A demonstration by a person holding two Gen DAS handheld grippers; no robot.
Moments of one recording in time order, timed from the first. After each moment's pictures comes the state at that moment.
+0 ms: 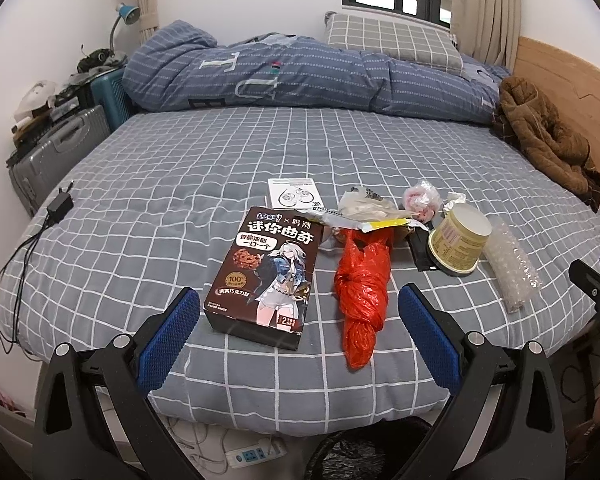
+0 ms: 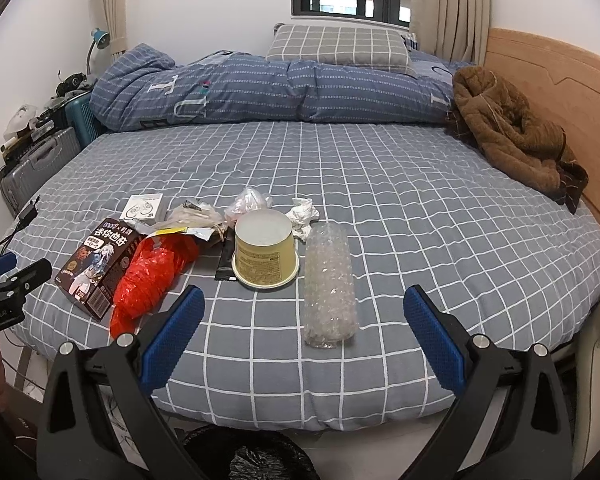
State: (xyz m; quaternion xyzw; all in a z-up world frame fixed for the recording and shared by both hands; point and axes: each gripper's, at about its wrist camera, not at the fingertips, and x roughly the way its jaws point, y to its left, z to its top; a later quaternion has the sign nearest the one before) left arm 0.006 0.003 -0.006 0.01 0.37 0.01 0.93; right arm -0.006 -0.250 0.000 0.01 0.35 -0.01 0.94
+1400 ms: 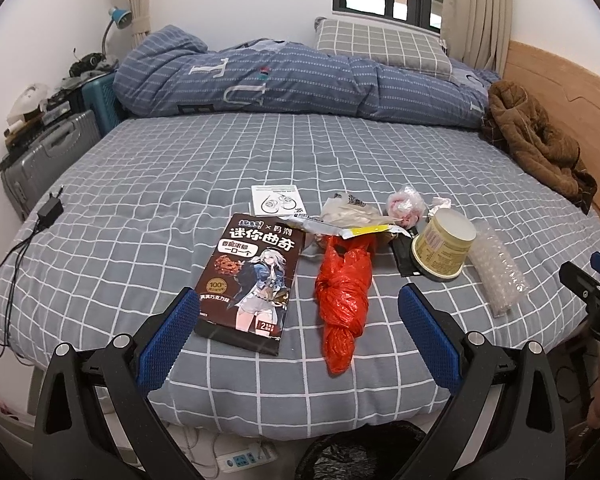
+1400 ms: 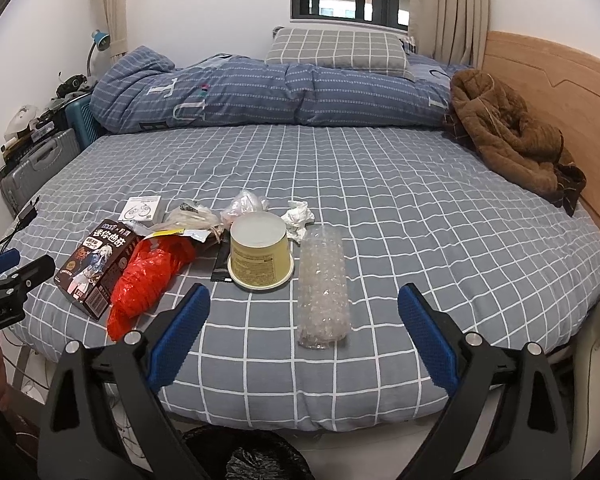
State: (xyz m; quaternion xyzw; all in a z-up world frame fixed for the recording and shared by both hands) left arm 0.005 -0.008 -0.003 0.00 0.36 -0.01 0.93; right arm -0.010 -0.257 0.002 0.01 0.34 -0.01 0.94
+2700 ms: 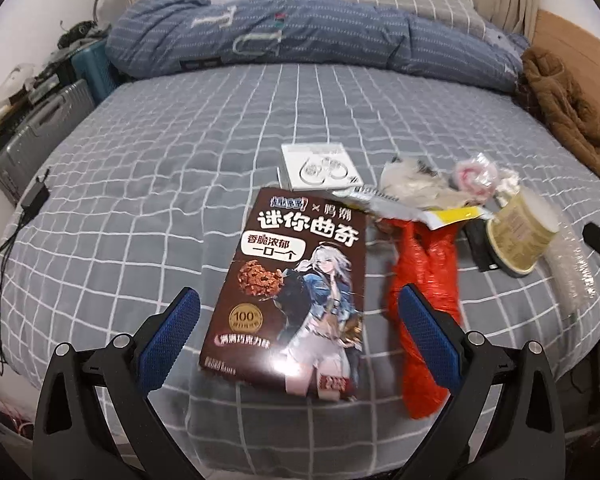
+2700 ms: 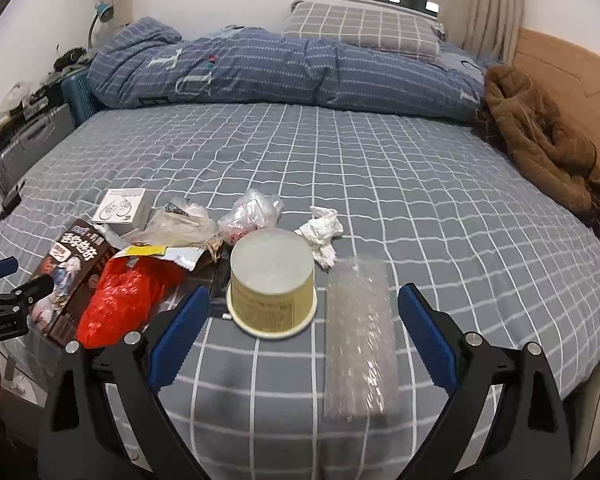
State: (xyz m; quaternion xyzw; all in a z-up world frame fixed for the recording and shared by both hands) left arm 0.098 0.033 -0.065 0.02 0.45 0.01 0.89; right arm 0.094 -0.229 -0.036 -0.02 0.38 0.01 0.92
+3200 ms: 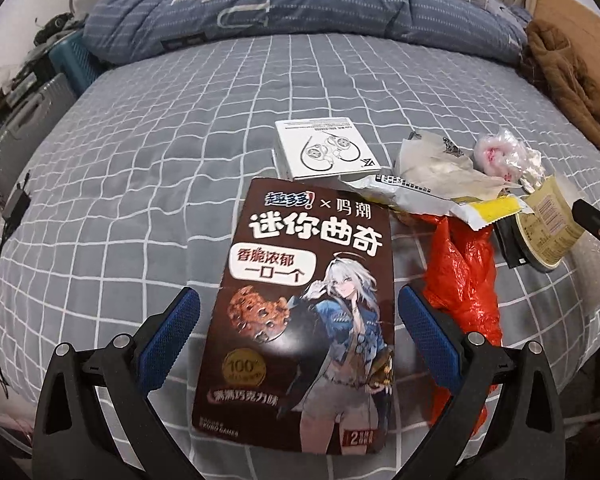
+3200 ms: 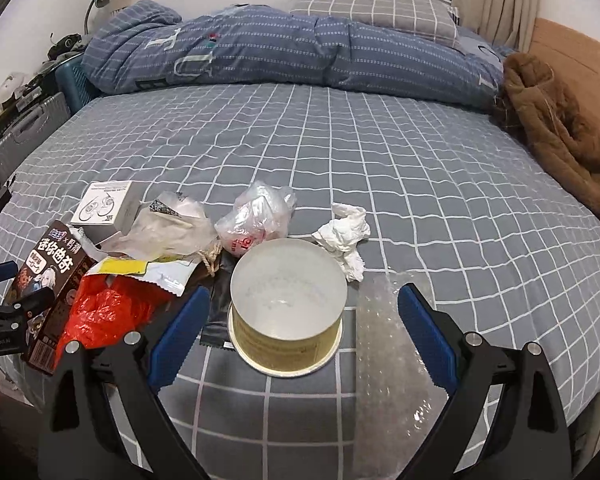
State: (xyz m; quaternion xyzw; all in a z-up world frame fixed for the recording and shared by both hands) left arm 0.136 0.035 -0.087 0.04 0.49 -0.01 0.87; right arm 0.142 -0.213 -0.067 -0.02 0.41 0.02 0.91
